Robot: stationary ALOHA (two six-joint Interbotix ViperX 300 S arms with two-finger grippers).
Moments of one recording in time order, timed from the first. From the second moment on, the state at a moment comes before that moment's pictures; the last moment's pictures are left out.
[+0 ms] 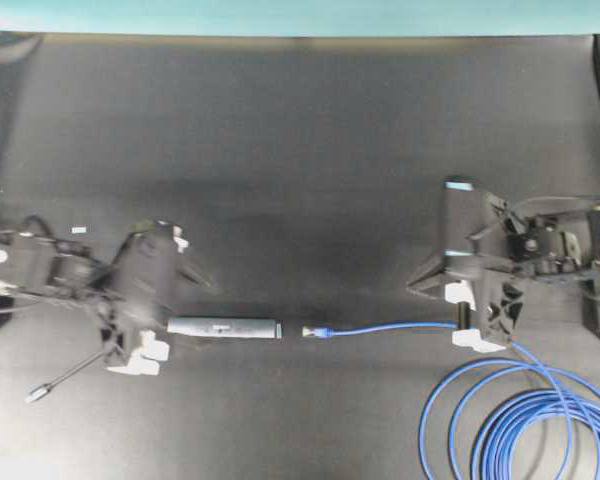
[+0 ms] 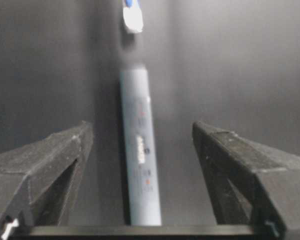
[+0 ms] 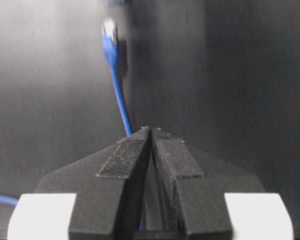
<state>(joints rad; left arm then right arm) -0.10 -0.25 1.02 0.04 -0.32 -0.13 0.10 -0.38 0.93 0.04 0.20 0.13</state>
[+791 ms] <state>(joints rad) -0.09 0.05 1.21 0.04 -0.96 -0.25 0.10 -0.43 0.99 0.06 0.00 0.13</state>
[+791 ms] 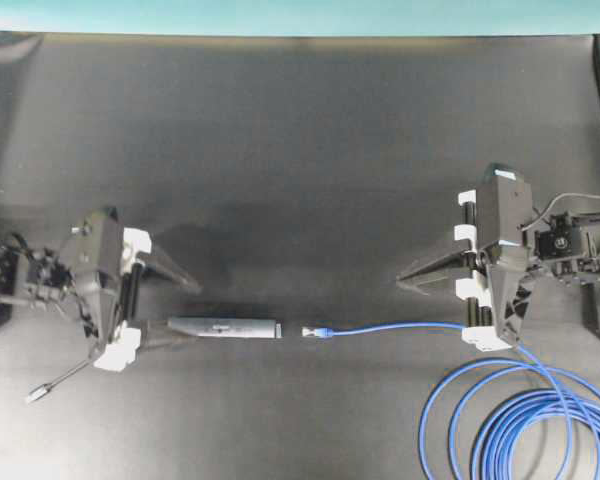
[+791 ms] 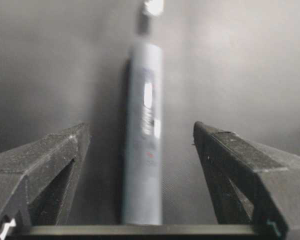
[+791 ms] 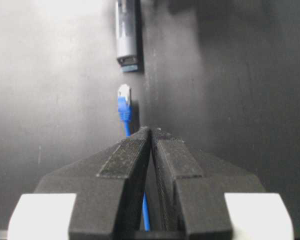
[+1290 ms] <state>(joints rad) -0.12 0.23 1.17 0.04 -0.96 -0.25 0.10 -0.42 0.99 0.06 0.00 0.17</state>
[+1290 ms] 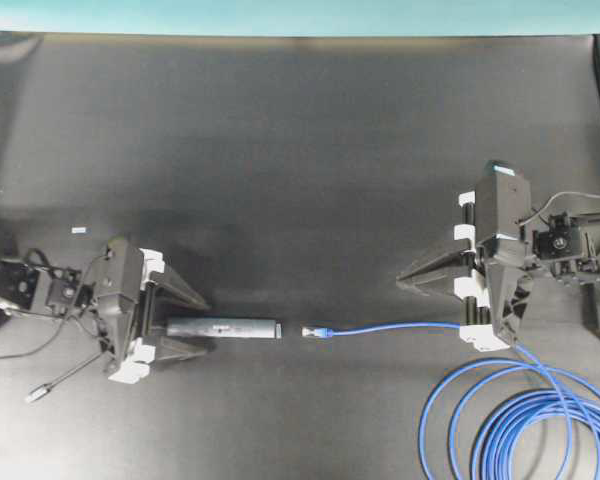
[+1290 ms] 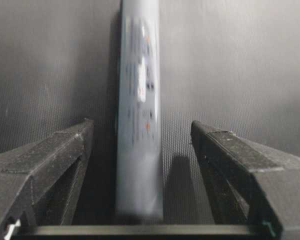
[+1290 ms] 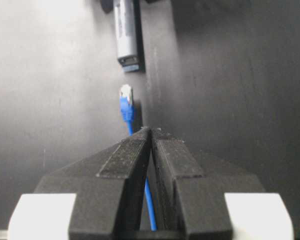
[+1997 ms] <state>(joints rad) -0.13 0.23 1.08 0.04 -0.82 -0.19 0.10 -0.39 0.99 0.06 0.00 0.18</state>
